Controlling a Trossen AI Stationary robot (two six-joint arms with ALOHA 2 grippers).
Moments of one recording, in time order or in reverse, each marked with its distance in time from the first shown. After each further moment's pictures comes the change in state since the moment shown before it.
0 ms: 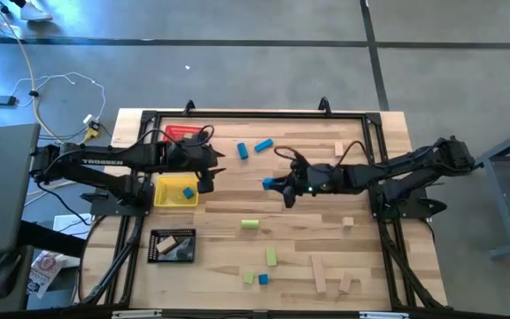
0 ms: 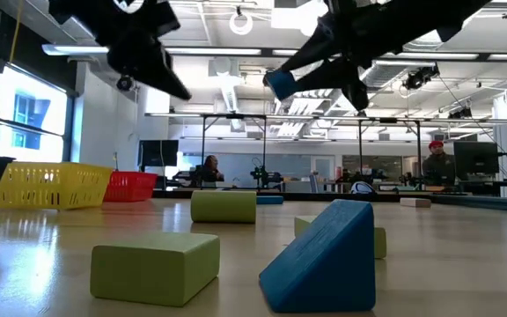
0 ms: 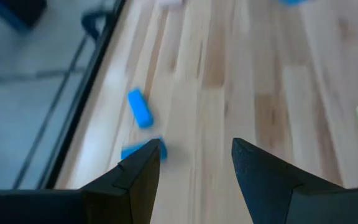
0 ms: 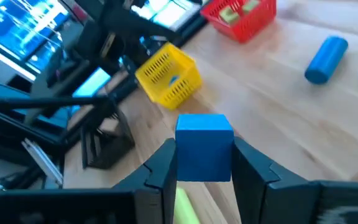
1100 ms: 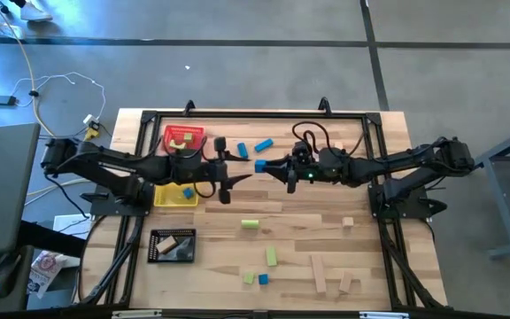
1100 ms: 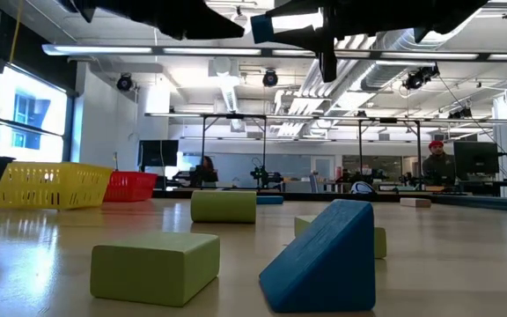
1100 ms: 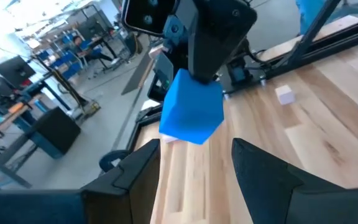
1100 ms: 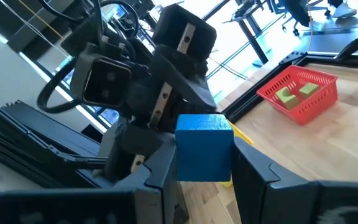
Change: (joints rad) left arm -0.158 0.161 0.000 0.626 -0.036 0.205; right arm -0.092 -0.001 0.001 0.356 -0.113 -0.061
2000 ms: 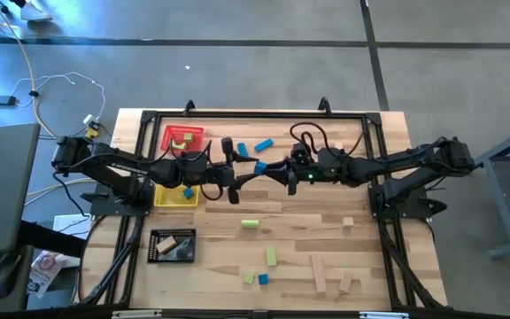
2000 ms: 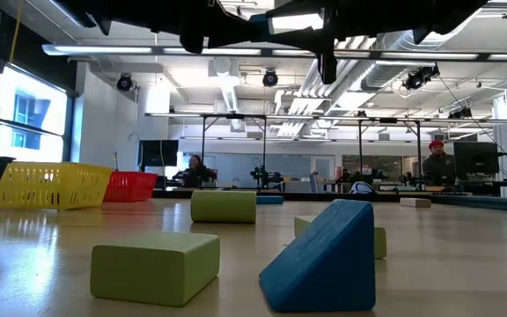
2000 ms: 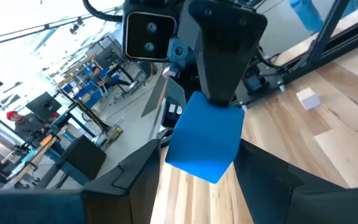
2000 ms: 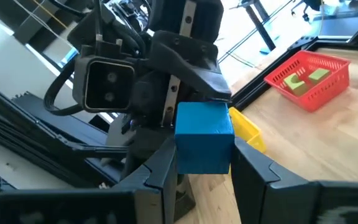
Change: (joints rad) left arm 0.001 0.115 0.000 0.213 -0.004 0.168; right arm -0.001 0.002 0.000 -0.022 -0.056 0.022
